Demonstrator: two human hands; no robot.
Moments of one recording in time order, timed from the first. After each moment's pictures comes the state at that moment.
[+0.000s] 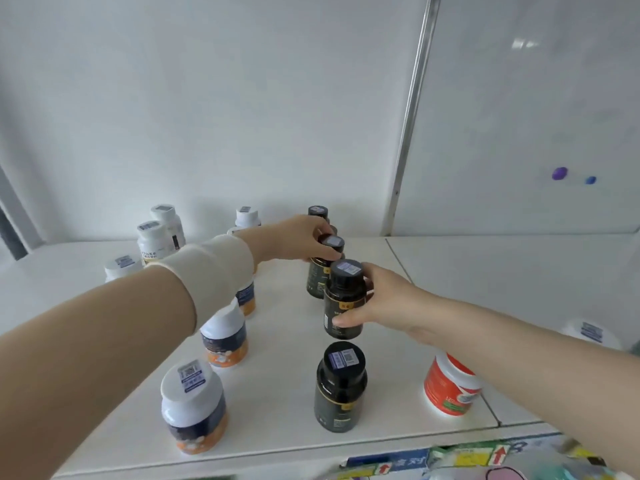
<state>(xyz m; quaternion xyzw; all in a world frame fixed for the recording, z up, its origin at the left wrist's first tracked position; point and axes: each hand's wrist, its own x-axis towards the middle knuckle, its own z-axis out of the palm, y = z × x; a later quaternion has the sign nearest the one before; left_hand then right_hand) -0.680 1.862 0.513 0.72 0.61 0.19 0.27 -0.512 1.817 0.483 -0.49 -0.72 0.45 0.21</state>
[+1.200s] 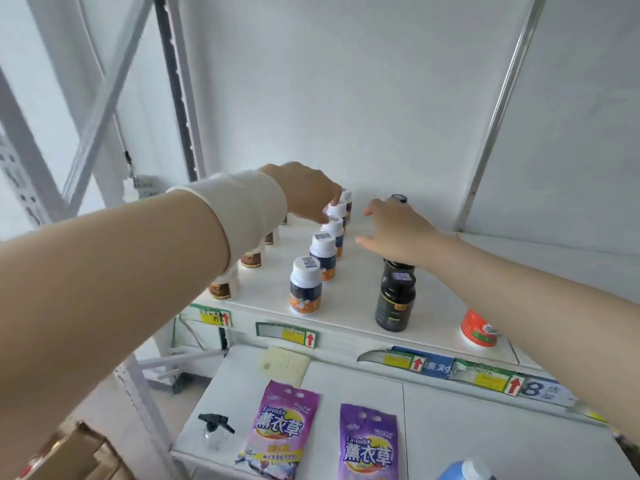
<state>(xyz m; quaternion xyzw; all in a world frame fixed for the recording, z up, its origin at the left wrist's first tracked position) -0.719 1.679 0.581 0.67 0.72 -0.12 -0.09 -0.562 1.725 0.540 -0.42 -0.90 0.04 0.10</state>
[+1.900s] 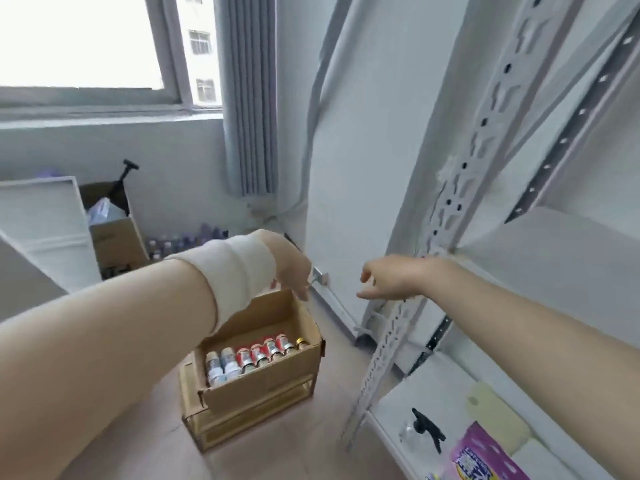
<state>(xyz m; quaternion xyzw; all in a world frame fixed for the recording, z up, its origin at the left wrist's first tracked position) -1.051 1.284 0.424 0.31 0.90 -0.13 0.28 -0.969 1.433 0.446 -0.01 -0.97 -0.01 -0.25</state>
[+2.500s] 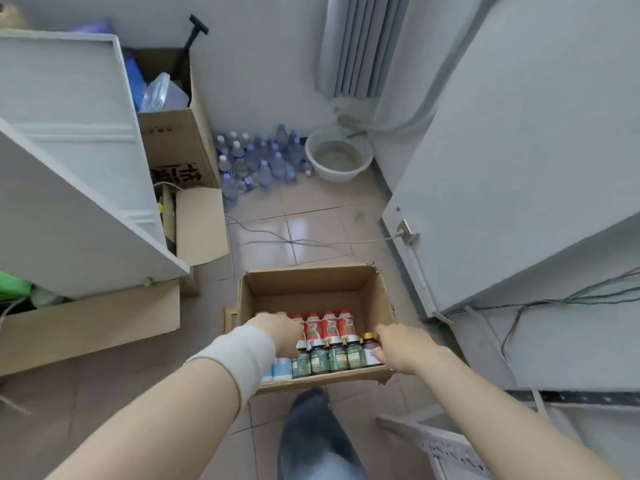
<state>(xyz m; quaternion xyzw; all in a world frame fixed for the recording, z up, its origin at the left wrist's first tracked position) -1.242 1.185 0.144 0.16 0.88 -0.04 0.44 -1.231 1.386 0.150 0.08 -0.90 -0.05 -0.42</state>
